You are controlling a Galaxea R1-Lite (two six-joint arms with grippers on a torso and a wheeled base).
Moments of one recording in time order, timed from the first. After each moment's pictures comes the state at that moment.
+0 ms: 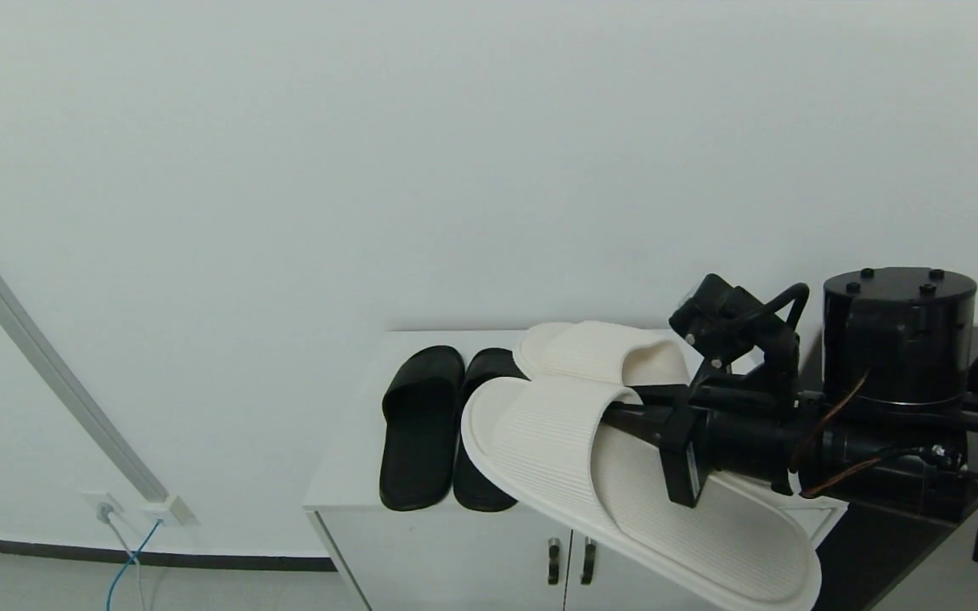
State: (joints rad) left arm 0.00 0.00 0.00 0.00 0.00 0.01; right arm 0.75 1.59 -0.79 -0.56 0.17 -0.15
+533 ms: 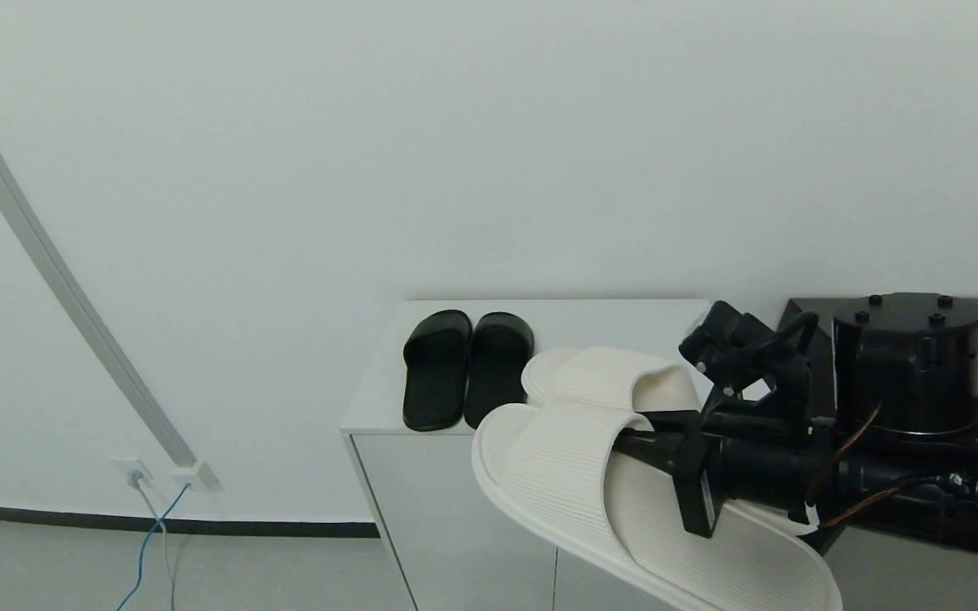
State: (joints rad) left arm 0.00 0.00 0.00 0.00 0.00 0.01; right arm 0.75 1.57 -0.73 -0.56 0.18 -0.12
